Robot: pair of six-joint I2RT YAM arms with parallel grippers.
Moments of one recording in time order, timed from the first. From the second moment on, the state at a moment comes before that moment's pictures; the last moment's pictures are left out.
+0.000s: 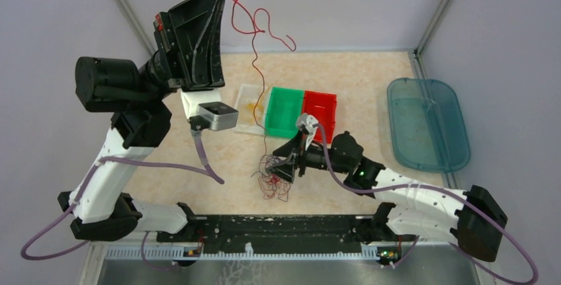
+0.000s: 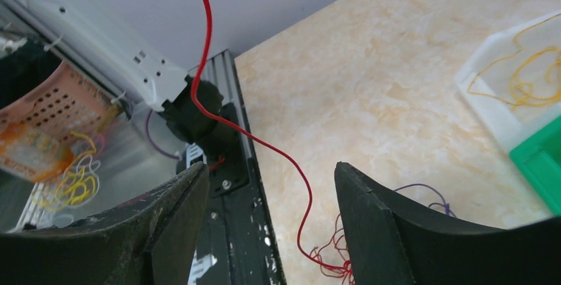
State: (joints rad) left arm -0.88 1.28 1.90 0.29 0.56 1.62; right arm 0.96 0.96 0.54 0.44 -0.34 0.40
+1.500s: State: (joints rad) left arm -0.88 1.04 1.44 -0.57 0.42 0.58; right arm 0.96 0.88 0.56 0.67 -0.05 0.44
